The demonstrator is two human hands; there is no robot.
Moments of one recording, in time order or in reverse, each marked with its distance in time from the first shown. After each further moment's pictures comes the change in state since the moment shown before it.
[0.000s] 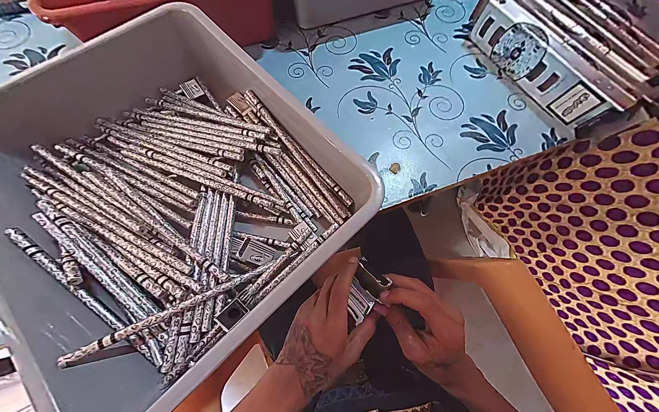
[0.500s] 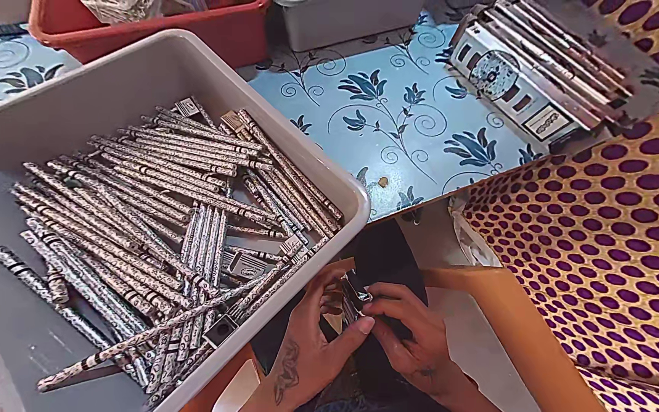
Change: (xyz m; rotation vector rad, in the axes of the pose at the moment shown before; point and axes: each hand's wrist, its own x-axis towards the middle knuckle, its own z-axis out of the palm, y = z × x) left_hand 0.007 0.000 -0.007 -0.629 -0.059 -0.354; right_hand 0.002 0.001 0.003 0.037 -0.034 0.042
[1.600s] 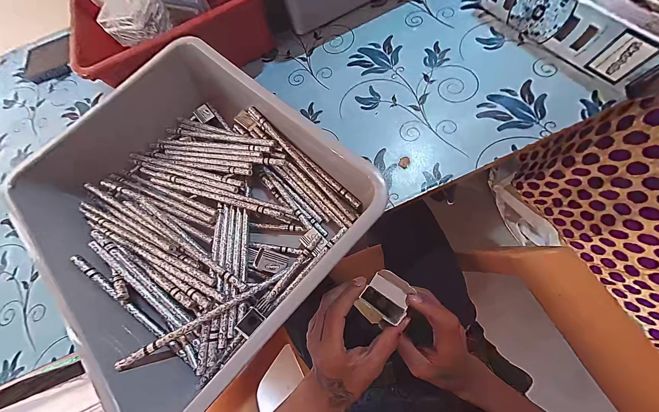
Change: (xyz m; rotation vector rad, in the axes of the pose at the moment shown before) left_hand -0.015 -0.008 0.012 0.314 0.345 0.413; right_hand -0.034 0.012 0.024 -0.019 0.109 -0.060
